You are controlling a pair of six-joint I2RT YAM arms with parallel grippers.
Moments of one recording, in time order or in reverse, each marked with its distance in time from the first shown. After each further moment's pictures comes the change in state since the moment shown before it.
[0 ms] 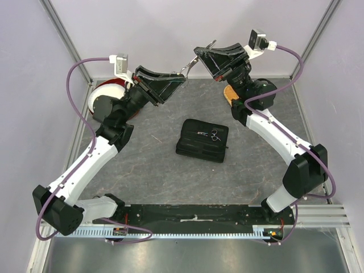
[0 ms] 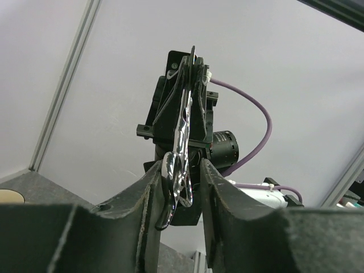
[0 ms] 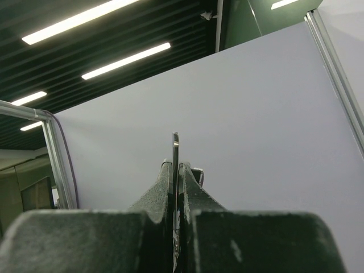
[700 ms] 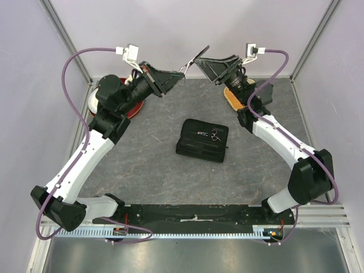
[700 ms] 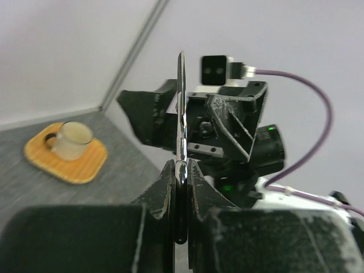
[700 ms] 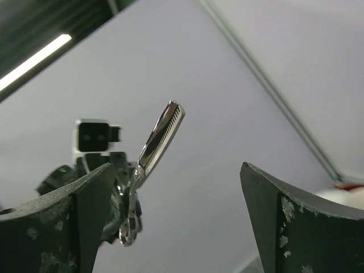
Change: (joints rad) left arm 0.009 0.032 0.164 -0.461 -0.116 0.134; right arm -0.052 -0.055 -0.182 -0.245 0.057 -0.049
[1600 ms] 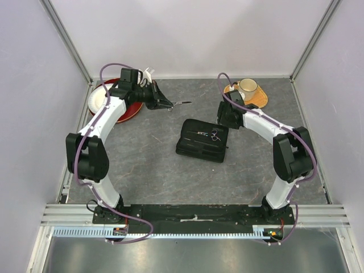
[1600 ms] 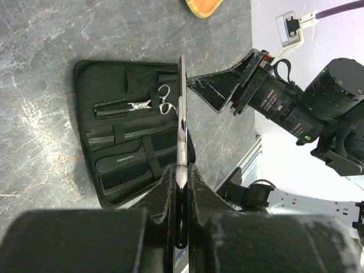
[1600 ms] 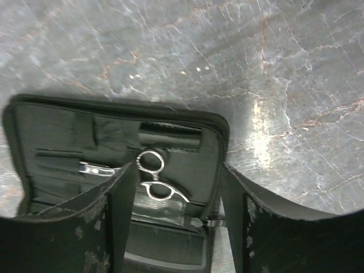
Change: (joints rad) left arm 0.312 0.503 0.184 -0.721 0.367 0.172; right arm -0.087 0.221 0.000 -1.439 0.539 -0.536
